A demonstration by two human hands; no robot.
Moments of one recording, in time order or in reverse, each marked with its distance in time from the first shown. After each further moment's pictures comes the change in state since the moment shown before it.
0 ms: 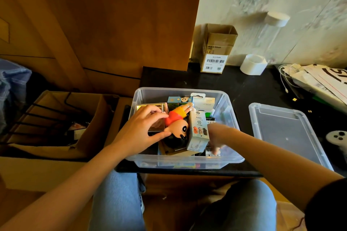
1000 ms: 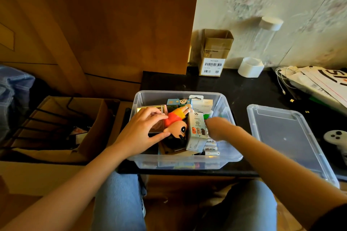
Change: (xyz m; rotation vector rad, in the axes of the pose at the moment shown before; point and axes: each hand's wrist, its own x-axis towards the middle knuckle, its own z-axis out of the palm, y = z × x) left_hand -0.001 0.005 -0.003 0.039 0.006 0.020; right_hand -0.014 0.000 -0.014 0.147 0.239 0.150
